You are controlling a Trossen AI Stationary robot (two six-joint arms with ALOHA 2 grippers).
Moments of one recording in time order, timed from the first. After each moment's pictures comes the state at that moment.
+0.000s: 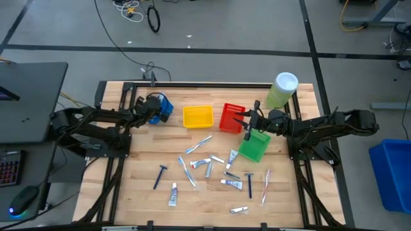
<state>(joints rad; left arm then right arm) 0.54 1.26 0.29 0.24 -0.57 -0.21 -0.19 1.17 0.27 0.77 0.15 -0.35</state>
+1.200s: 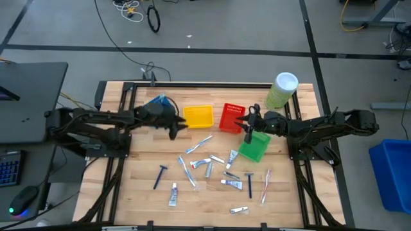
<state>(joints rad) 0.24 1.15 0.48 0.24 0.08 -0.35 -0.19 1.17 0.27 0.58 0.15 -0.12</state>
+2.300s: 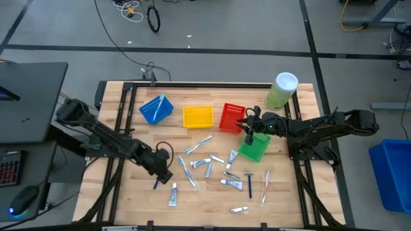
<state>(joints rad) -0.50 1.34 0.68 -0.42 0.04 -1.42 -0.19 1.17 0.27 0.48 0.15 -0.14</state>
